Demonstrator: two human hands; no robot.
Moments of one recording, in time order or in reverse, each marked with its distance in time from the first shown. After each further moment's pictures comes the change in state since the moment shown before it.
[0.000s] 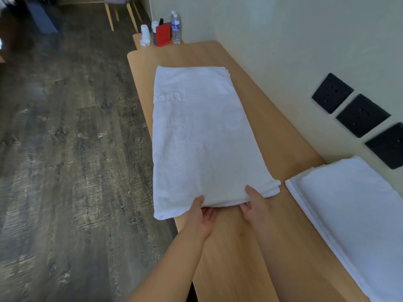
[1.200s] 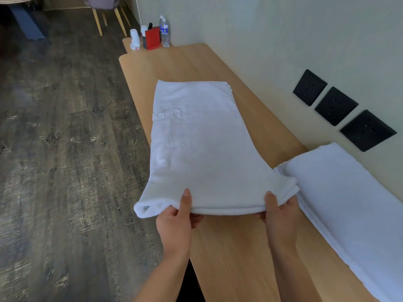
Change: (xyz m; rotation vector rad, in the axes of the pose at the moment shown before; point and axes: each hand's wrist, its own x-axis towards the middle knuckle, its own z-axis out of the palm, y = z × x) left_hand -0.105 0.001 -0.043 0.529 0.048 0.692; right_hand -0.112 -0.016 -0.067 -0.535 0.043 -0.731
